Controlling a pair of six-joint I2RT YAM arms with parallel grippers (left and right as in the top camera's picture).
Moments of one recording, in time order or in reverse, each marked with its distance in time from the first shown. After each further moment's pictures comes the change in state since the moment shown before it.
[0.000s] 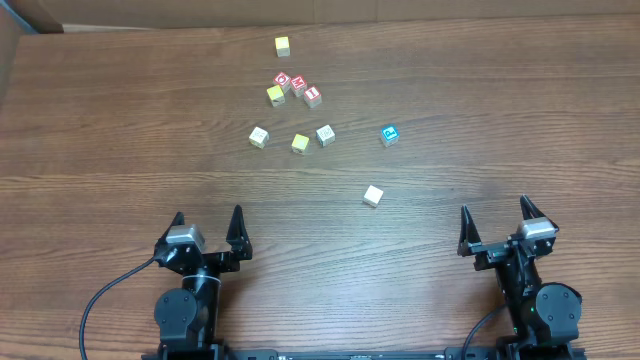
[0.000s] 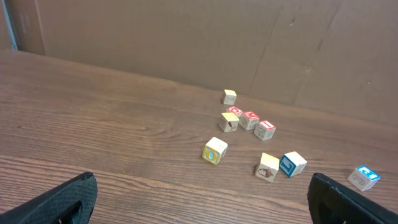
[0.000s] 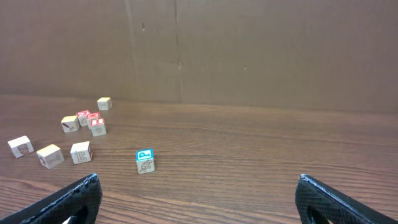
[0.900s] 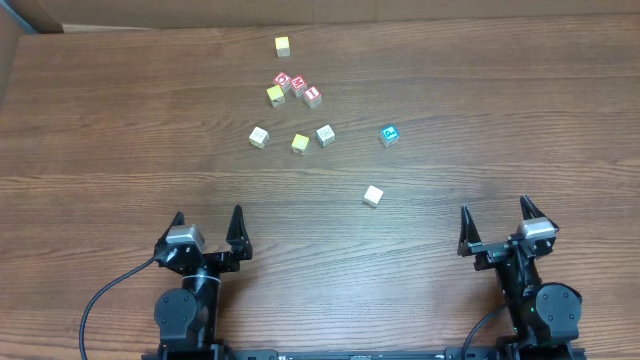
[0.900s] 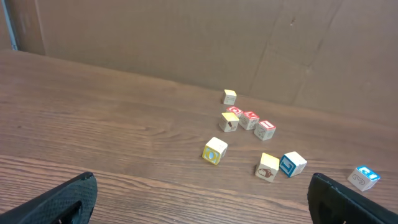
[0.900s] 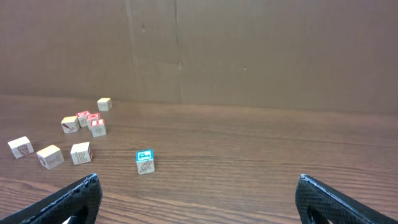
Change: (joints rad) left arm 0.000 0.000 0.000 0.000 0.000 0.000; right arm 0.000 0.000 0.000 0.005 0.000 0.000
